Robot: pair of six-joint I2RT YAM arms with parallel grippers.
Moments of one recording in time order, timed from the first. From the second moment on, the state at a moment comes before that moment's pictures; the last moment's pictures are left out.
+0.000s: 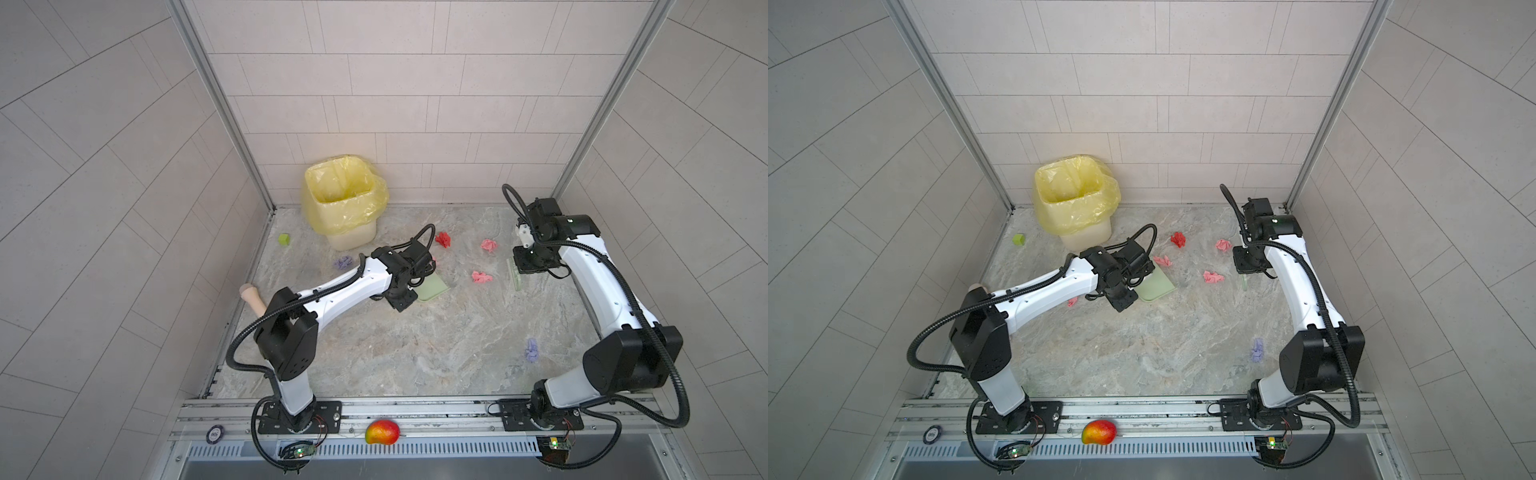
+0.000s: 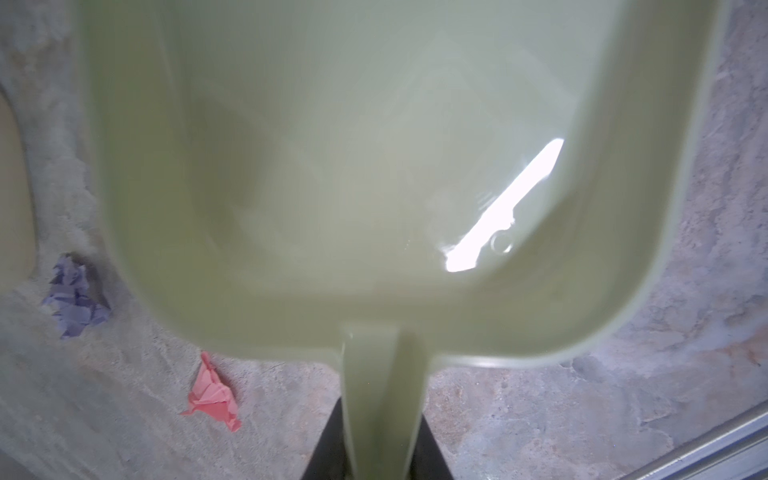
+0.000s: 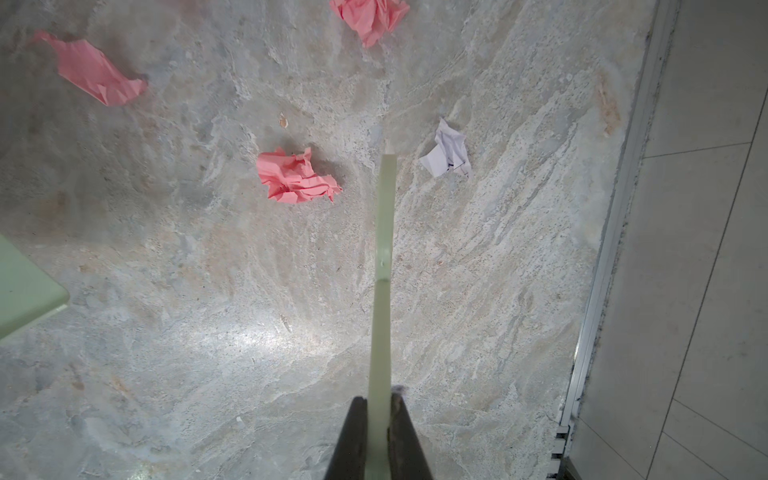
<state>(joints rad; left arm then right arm) -0.80 1.77 1.45 -1.06 -0.11 0.10 0.03 1.52 1.53 -1.29 0.08 -0.04</state>
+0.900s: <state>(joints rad) -0.86 1.94 1.45 -1.01 0.01 0.13 0.20 1.82 1.67 -1.30 0.24 -0.17</state>
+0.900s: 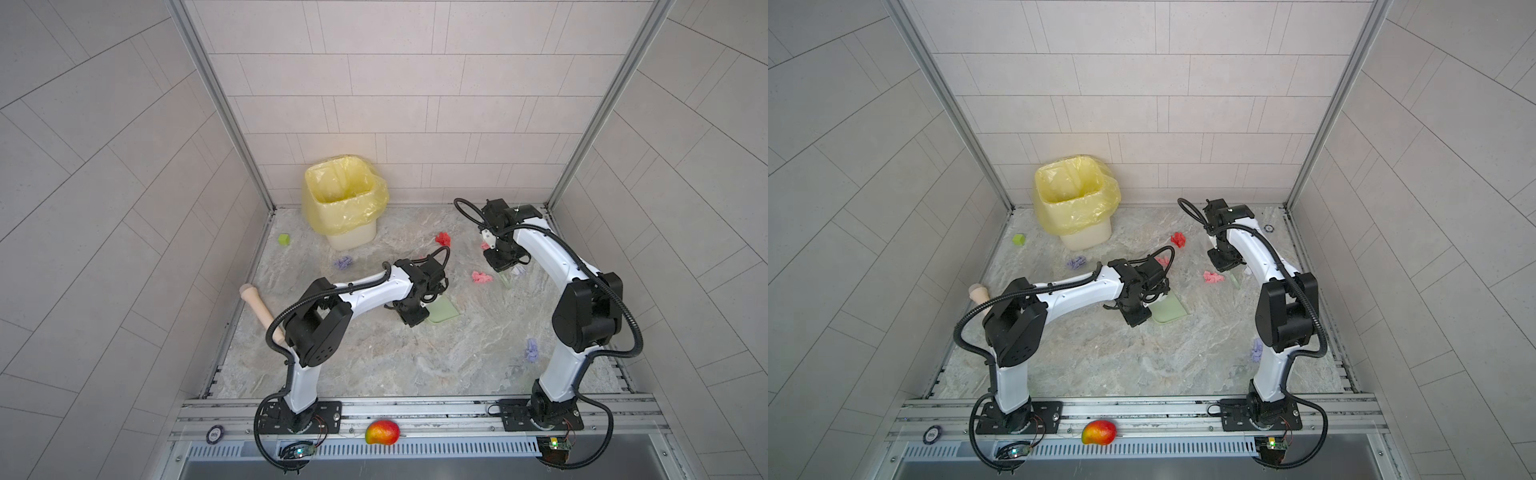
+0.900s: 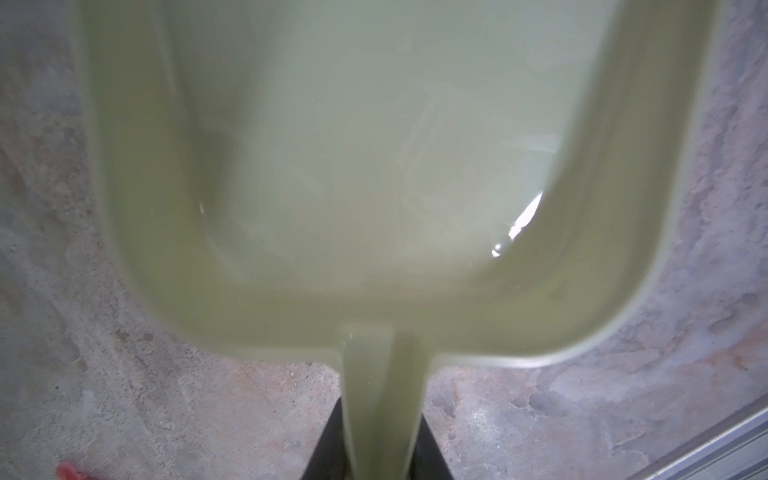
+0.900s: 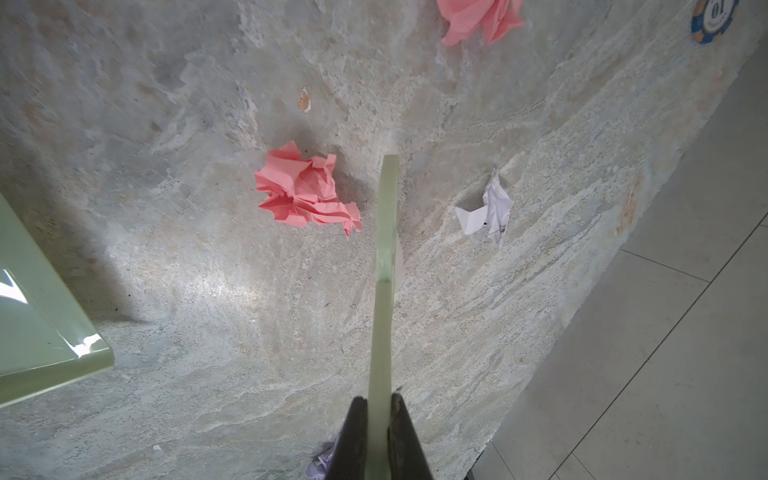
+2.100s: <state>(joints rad) -0.87 1.98 1.43 -0.92 -0.12 0.14 0.35 1.92 1.83 -1.31 0.25 -0.16</state>
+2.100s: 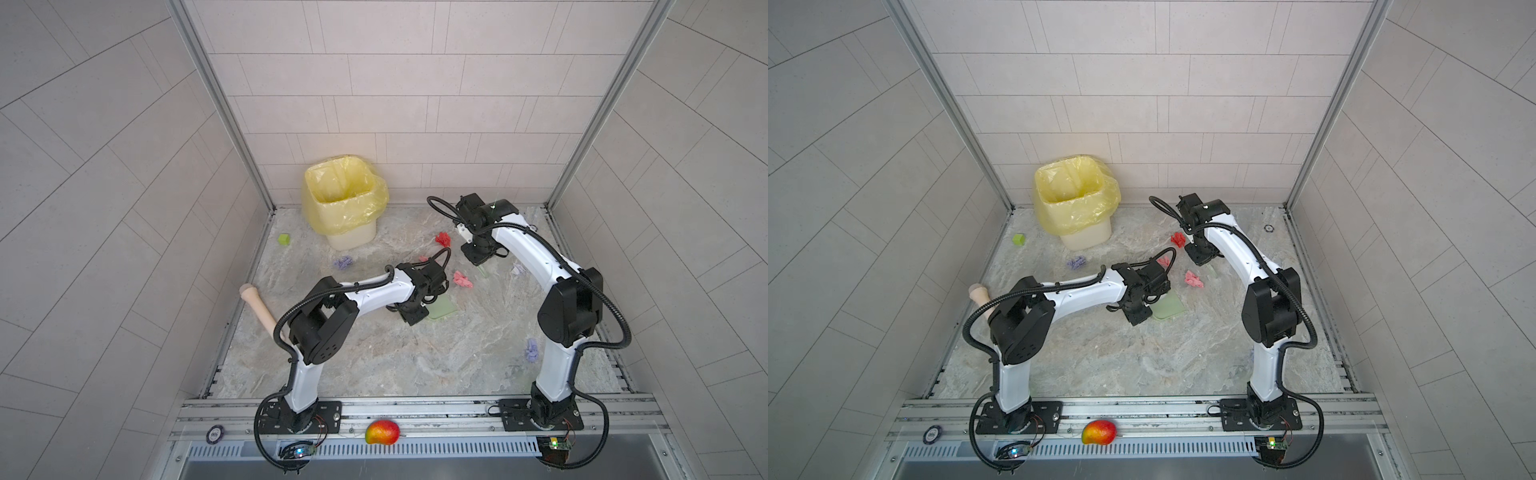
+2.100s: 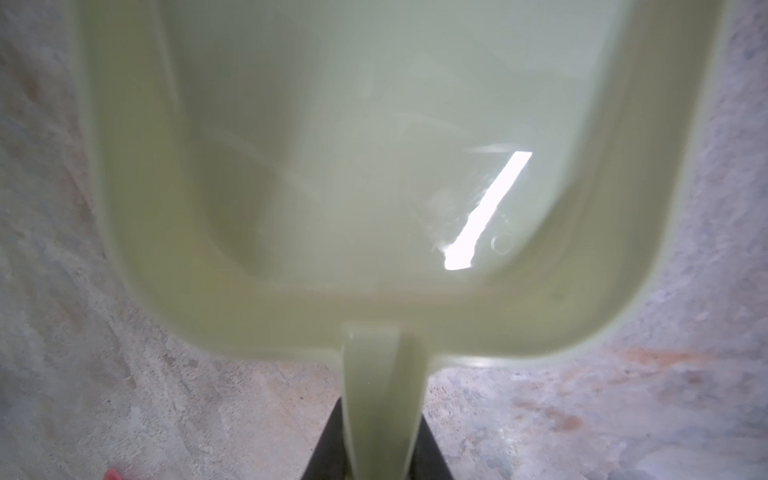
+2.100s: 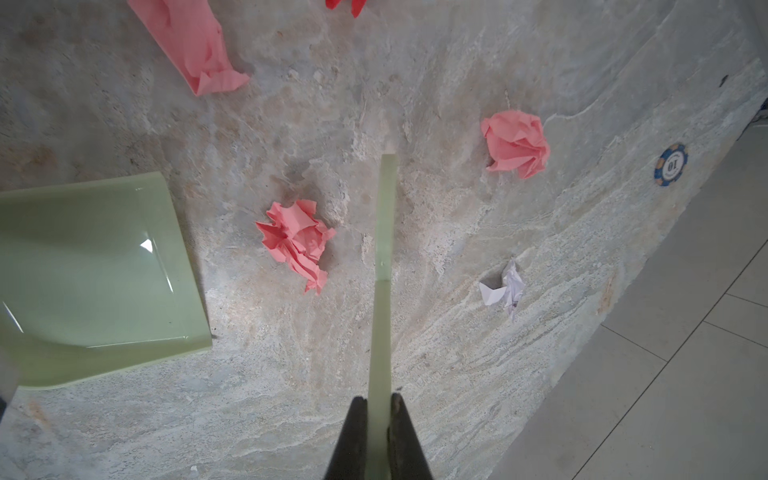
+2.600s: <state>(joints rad) -0.87 2.02 1.47 -0.92 -0.12 0.14 0.41 1.93 1.84 -1.34 0.16 -0.16</state>
